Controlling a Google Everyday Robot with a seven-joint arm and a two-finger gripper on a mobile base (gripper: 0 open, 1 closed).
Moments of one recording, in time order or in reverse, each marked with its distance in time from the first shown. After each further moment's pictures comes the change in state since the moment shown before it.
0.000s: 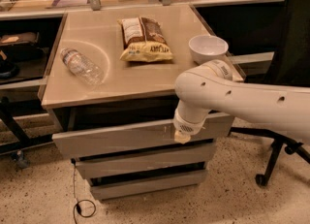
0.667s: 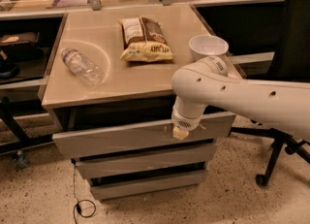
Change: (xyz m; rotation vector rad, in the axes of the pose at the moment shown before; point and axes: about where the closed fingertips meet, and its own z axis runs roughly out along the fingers) arm -0.010 -0.014 0.003 0.010 0.006 -0.022
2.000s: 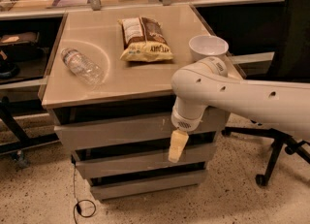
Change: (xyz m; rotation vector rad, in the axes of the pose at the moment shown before) arm 0.000 0.000 0.000 0.000 0.000 0.000
